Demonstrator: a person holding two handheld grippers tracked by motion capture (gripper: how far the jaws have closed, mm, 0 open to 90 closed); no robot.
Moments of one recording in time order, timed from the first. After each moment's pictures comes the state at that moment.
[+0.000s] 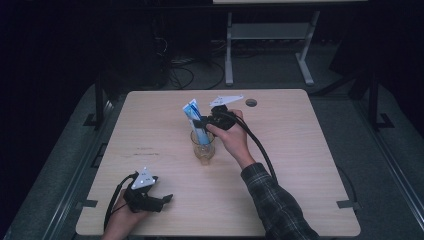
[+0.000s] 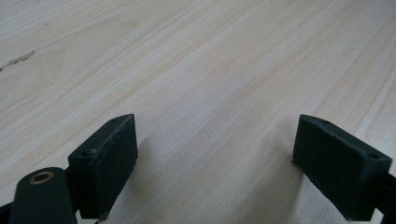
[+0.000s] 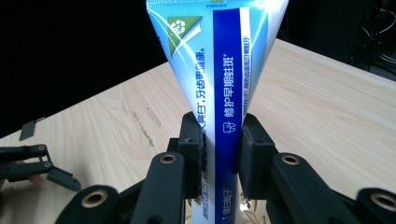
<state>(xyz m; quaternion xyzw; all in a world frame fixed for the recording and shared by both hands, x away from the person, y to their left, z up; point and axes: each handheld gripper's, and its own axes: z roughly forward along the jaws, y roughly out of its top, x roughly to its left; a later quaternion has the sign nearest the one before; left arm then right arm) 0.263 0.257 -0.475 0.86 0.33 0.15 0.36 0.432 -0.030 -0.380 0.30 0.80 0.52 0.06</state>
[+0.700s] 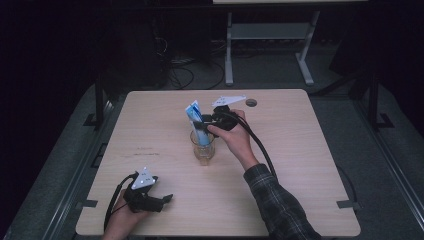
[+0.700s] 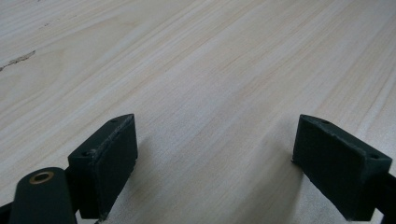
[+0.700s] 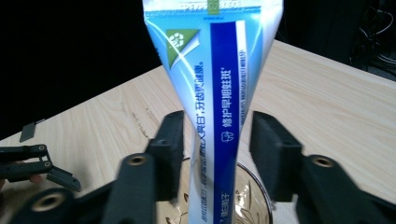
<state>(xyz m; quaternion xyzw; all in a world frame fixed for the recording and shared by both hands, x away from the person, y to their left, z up) 0.262 0.257 -0.475 0.86 0.33 0.15 0.36 0.433 -0.036 -0.380 0.30 0.79 0.52 0.06</state>
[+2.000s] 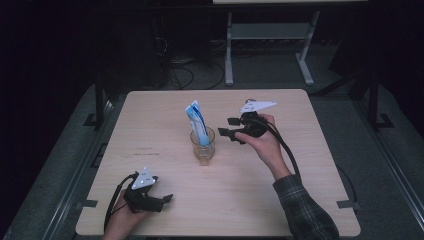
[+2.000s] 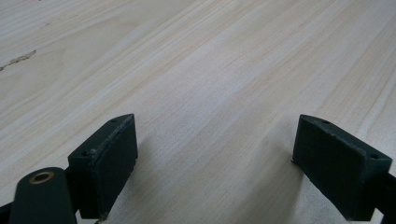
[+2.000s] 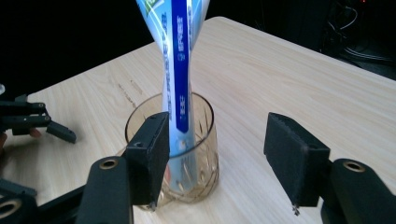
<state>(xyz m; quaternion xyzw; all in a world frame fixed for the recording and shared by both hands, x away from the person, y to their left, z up) 0.262 0.256 -0.475 0.86 0.34 0.15 0.37 0.402 -0.108 -0.373 0.31 0.80 0.50 0.09</state>
